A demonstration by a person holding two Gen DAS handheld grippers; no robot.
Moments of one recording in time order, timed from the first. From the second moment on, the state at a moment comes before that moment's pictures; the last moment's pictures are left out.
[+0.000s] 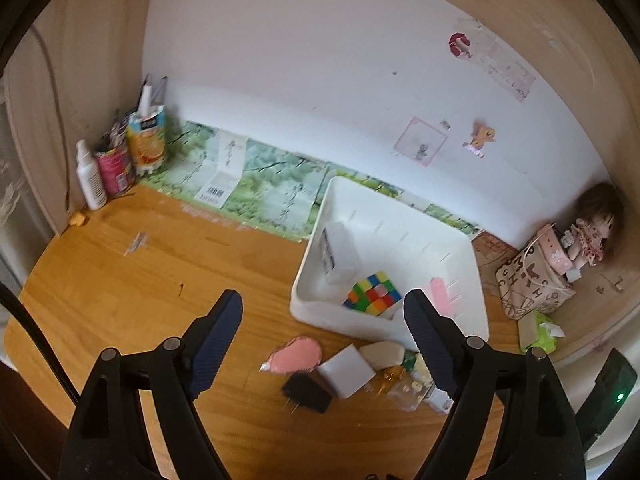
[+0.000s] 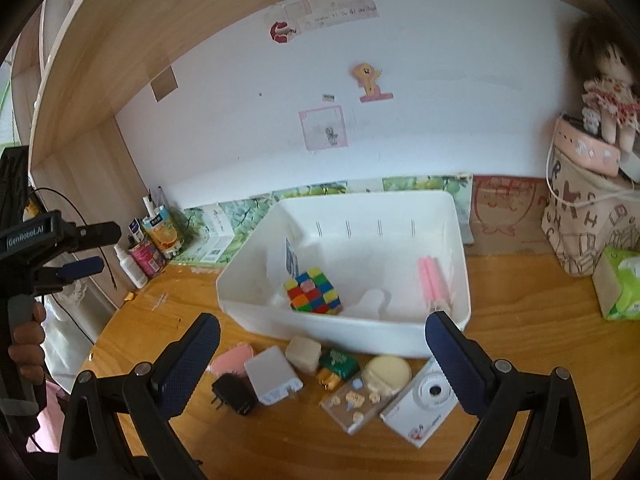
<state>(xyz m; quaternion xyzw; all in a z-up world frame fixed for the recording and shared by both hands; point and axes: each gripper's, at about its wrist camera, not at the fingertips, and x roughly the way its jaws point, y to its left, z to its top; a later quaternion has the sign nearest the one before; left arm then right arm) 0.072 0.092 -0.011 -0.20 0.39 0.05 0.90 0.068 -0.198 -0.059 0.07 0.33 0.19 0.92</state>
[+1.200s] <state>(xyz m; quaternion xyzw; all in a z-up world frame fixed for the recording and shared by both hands) 0.067 0.030 -0.122 -0.19 0.55 0.10 0.80 0.070 -0.266 -0.138 0.16 0.49 0.19 0.84</state>
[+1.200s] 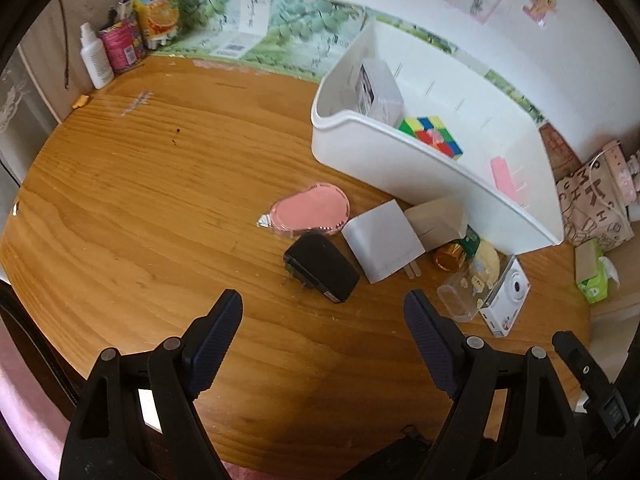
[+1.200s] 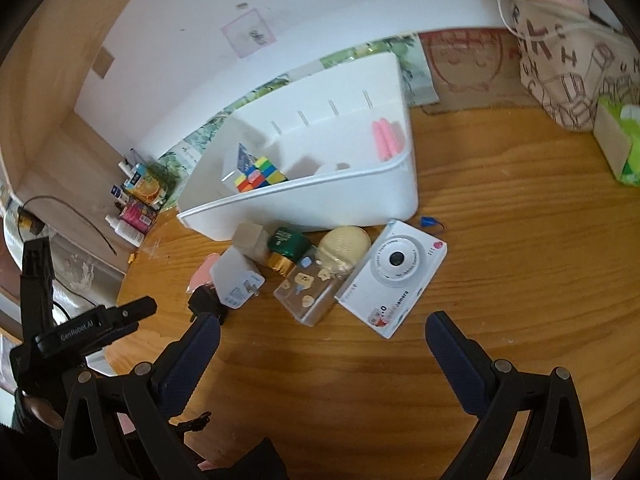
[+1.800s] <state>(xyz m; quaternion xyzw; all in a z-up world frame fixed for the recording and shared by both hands) 0.109 0.027 -0.183 -0.17 0.65 0.14 0.72 0.123 -0.275 -0.185 0.17 0.58 0.13 0.78</state>
